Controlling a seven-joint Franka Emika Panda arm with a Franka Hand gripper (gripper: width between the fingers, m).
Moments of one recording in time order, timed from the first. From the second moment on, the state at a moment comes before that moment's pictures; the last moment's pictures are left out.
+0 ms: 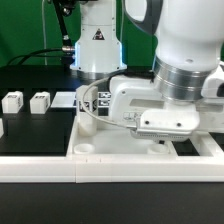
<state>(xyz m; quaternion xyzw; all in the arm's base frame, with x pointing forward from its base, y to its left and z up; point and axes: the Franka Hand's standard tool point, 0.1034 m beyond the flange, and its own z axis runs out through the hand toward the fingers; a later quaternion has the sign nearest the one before) 0.574 0.092 0.005 -0.02 -0.99 0.04 0.14</state>
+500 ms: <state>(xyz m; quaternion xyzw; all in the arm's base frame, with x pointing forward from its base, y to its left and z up) 0.574 0.089 0.005 -0.02 -0.99 0.04 0.14</state>
